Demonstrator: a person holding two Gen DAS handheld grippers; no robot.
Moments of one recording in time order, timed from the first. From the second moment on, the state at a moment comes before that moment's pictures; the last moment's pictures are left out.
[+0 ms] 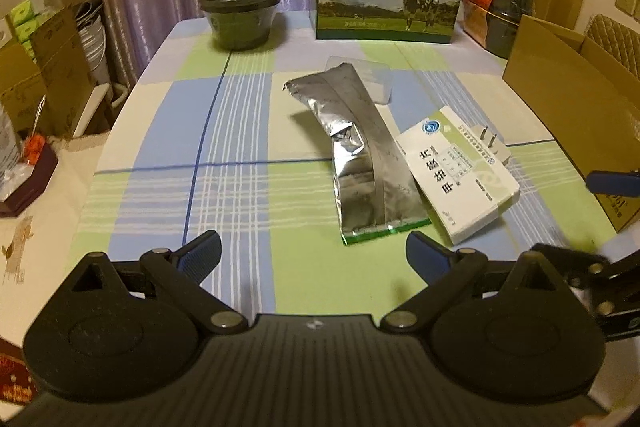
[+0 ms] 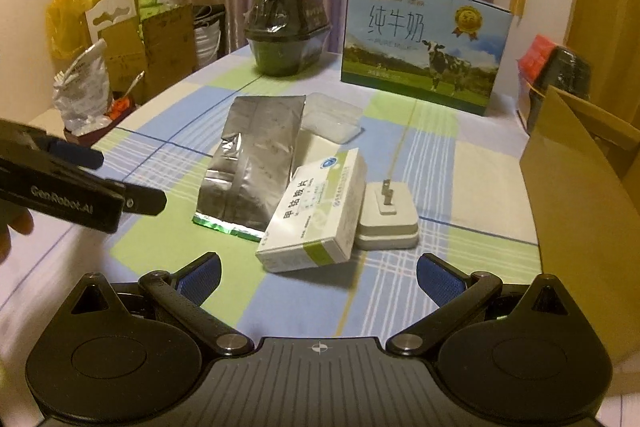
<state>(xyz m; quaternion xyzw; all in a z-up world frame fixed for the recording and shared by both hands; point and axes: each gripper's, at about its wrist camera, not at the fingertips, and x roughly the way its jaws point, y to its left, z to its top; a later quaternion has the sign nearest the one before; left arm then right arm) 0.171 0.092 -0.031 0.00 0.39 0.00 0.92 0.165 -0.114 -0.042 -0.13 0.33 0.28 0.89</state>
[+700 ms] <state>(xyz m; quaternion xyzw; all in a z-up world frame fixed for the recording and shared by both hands) 0.209 0.108 -0.035 -0.03 0.40 -0.01 0.92 0.193 -0.055 -0.099 -0.24 0.30 0.26 0.88</state>
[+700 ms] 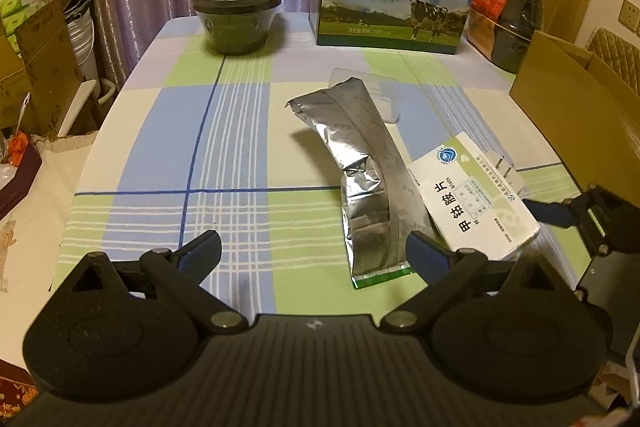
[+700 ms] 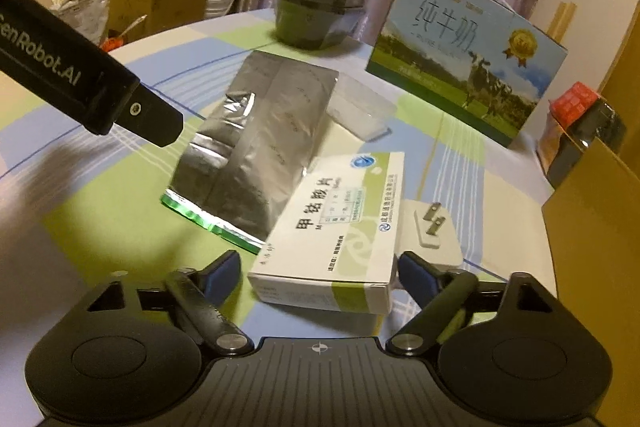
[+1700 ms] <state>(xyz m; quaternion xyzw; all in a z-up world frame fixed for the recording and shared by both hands) 0.267 0.058 -0.074 0.06 0.42 -0.04 0.91 0.180 -0.137 -0.089 -0.03 0.39 0.29 0.87</state>
